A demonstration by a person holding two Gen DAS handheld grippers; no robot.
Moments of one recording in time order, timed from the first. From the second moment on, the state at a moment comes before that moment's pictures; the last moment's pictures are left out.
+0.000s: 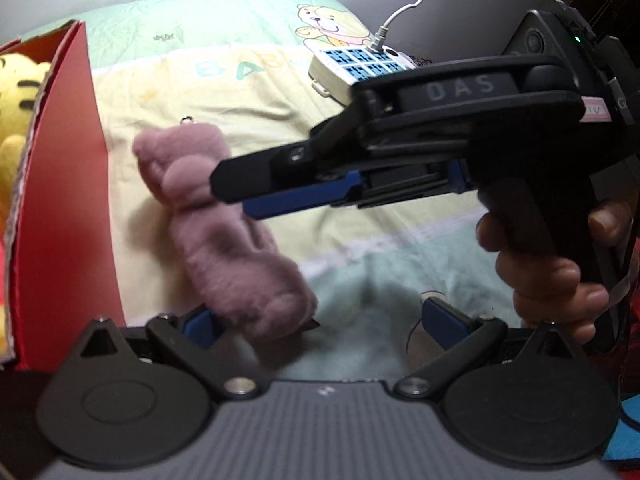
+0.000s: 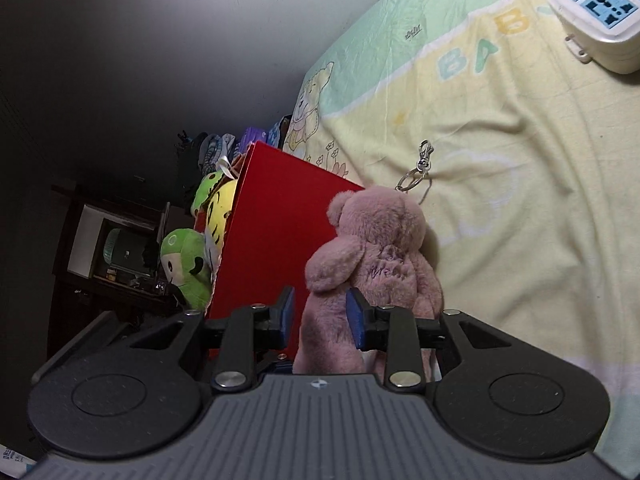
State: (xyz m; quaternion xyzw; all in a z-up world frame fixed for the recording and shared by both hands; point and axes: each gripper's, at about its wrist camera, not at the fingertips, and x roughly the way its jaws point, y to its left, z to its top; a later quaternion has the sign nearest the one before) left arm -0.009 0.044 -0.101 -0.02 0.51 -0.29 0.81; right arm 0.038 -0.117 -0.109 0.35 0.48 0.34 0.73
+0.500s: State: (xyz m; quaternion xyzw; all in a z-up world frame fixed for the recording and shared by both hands) left arm -0.012 0.056 -0.124 -0.05 0.55 -0.29 0.78; right arm 0.030 -0.121 -0.119 0.26 0.49 0.26 0.79
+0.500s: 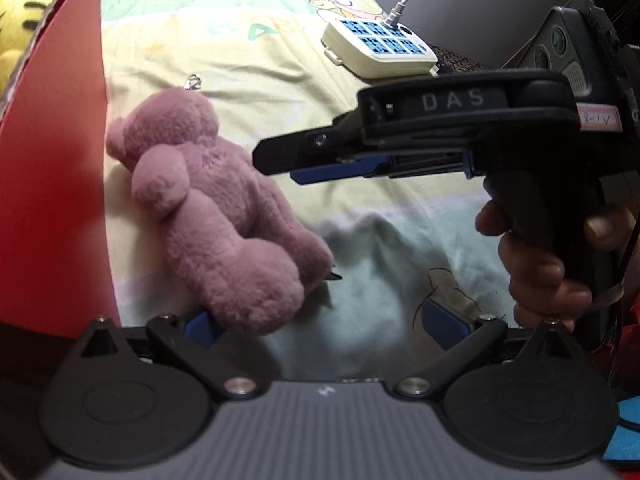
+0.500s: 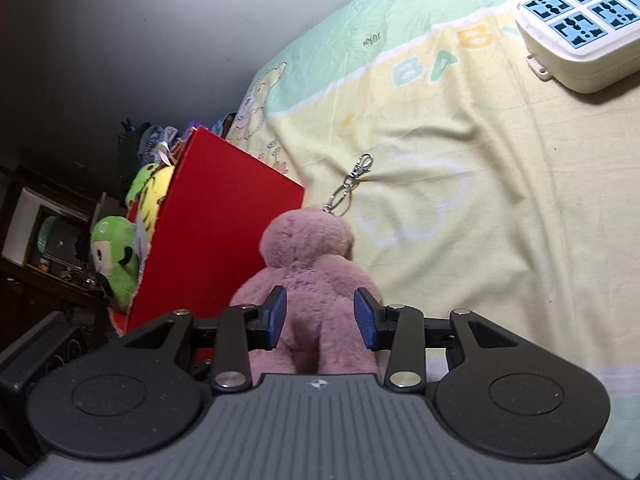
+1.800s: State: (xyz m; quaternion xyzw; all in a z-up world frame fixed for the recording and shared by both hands) left arm -0.007 0.032 -0.125 0.01 0.55 -0.33 0.76; right arm 0.005 -0.176 -0.131 0.29 0.50 0.23 0.79
